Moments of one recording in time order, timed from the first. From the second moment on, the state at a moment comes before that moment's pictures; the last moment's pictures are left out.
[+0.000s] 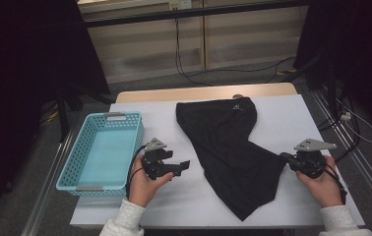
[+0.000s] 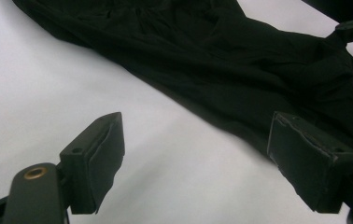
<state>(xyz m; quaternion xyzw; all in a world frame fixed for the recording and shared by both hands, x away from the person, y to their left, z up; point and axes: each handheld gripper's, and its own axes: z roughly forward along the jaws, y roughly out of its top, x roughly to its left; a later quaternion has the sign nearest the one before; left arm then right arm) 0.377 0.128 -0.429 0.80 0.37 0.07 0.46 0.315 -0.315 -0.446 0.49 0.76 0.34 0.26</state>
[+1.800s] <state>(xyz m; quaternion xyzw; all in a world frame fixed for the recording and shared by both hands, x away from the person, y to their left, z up) 0.375 0.117 -0.435 0.81 0.36 0.06 0.46 0.323 -0.195 -0.455 0.37 0.83 0.38 0.17</state>
